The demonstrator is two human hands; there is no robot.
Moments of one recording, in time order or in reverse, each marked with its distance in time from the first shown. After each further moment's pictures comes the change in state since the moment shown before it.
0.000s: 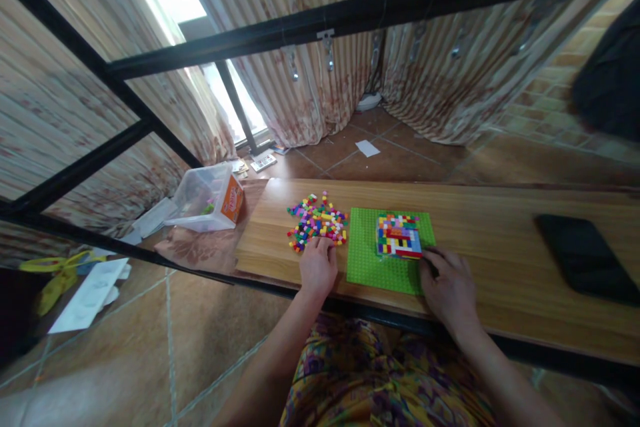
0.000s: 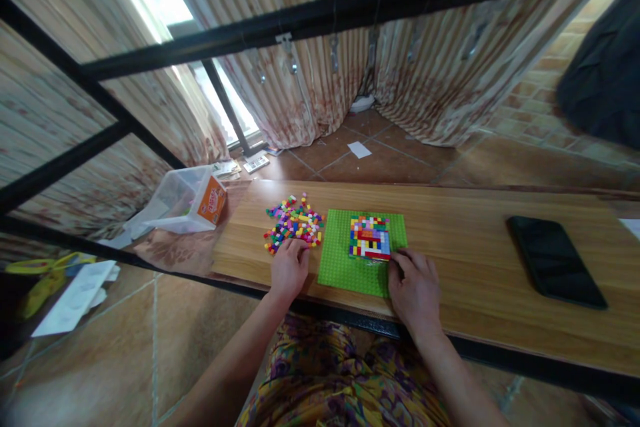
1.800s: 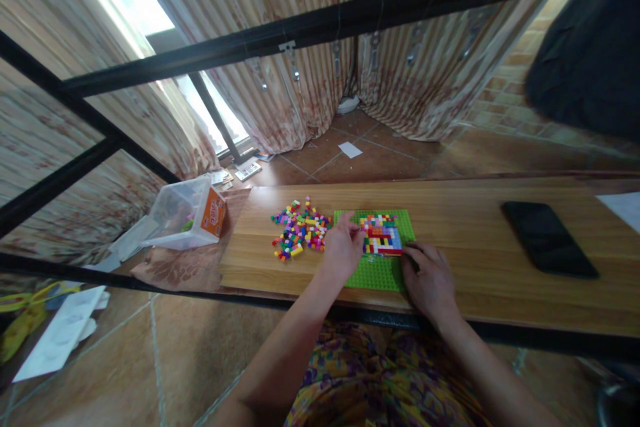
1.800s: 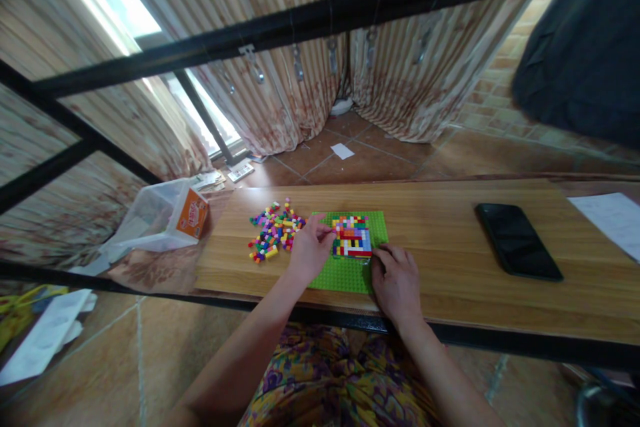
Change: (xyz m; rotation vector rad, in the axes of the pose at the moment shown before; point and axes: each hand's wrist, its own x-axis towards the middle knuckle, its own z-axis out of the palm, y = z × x) left_hand 0.048 0.077 0.026 -0.446 -0.181 0.009; right_hand 0.002 -0.007 -0.002 0.021 -0.014 0.033
